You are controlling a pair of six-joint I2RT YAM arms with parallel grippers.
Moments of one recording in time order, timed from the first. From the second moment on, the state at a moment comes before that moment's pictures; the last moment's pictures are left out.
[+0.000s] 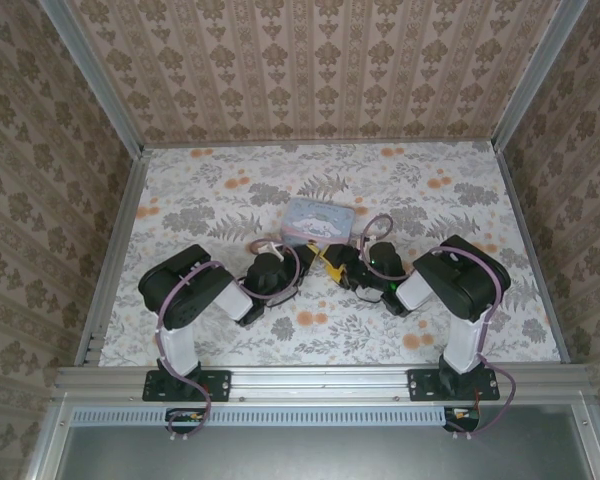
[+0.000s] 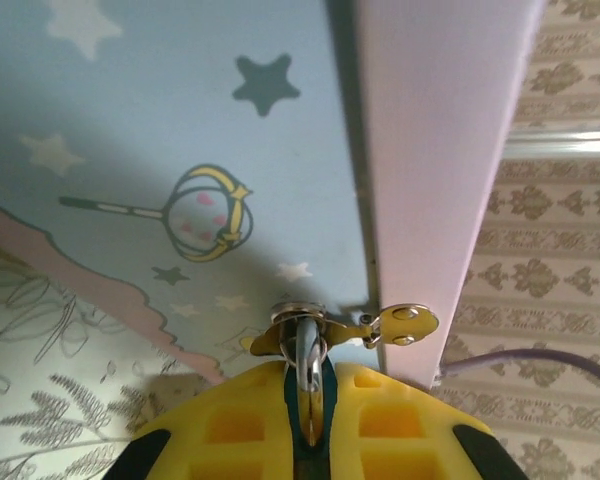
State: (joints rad) left arm -0.83 1.87 0.46 1.19 0.05 -1.49; right arm 0.52 1.85 0.43 1.08 -0.40 1.41
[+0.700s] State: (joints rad) left arm -0.81 1.92 0.44 1.20 0.16 -1.45; right arm 0.58 1.25 0.50 0.15 -0.28 0.65
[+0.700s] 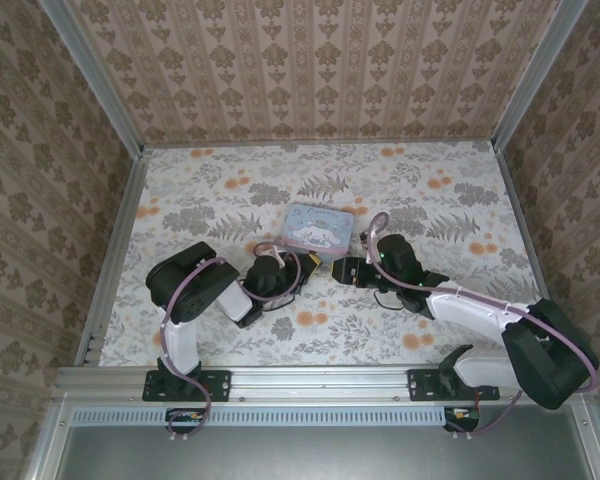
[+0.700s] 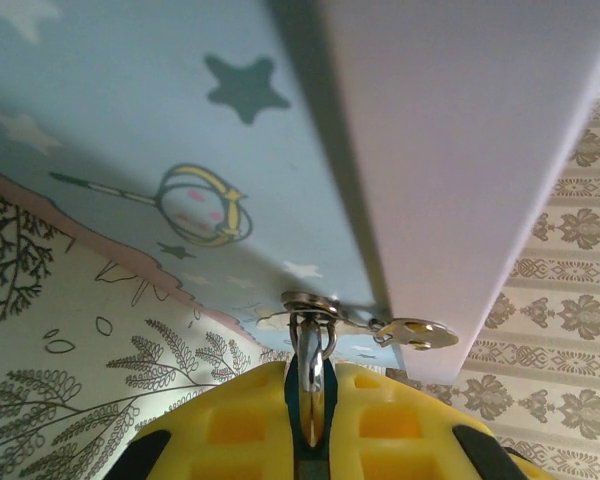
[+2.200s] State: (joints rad) left arm -0.80 1.93 0.44 1.22 0.20 -1.44; right arm 0.86 1.64 0.68 0.18 0.29 -0.03
